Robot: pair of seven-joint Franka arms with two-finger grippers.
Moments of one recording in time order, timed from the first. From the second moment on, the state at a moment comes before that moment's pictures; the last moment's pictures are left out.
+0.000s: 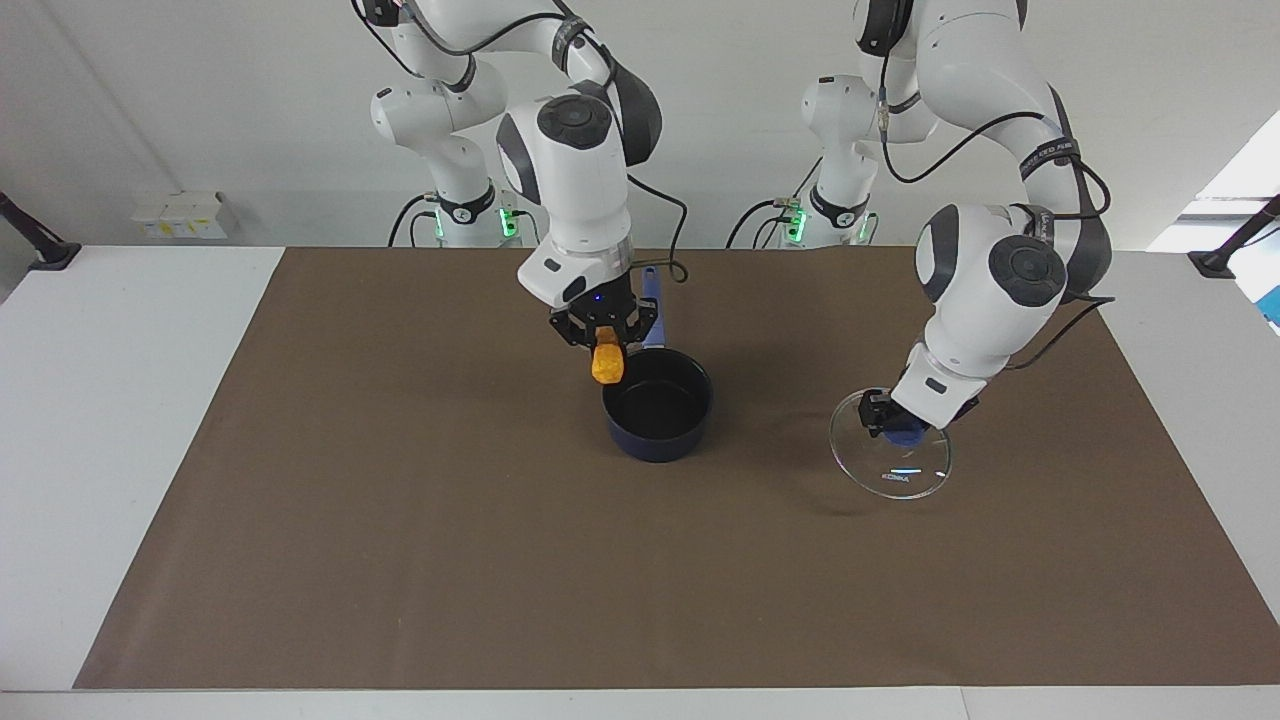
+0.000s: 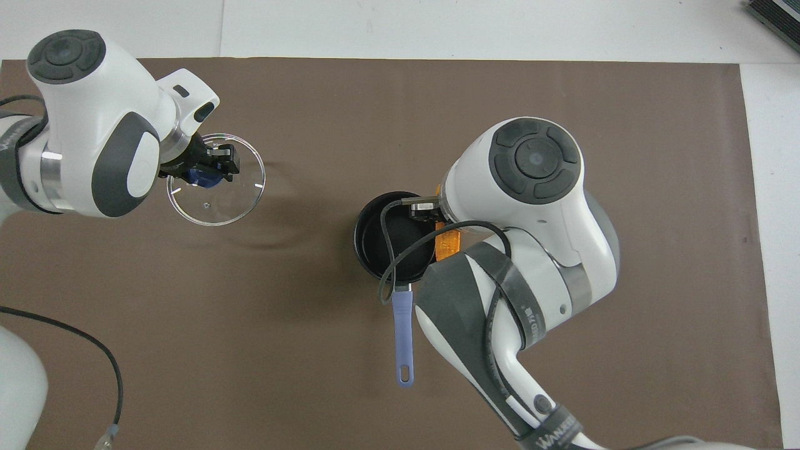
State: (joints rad) left arm -0.25 0.34 0.06 -1.62 -0.02 1.93 -0.17; right arm 0.50 0.28 0.00 -1.61 0.03 1.98 0.49
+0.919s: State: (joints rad) left arm -0.07 0.02 0.06 -2.12 -0.02 2.08 0.15; right arm 0.52 0.45 0.06 -1.60 0.03 2.12 0.29
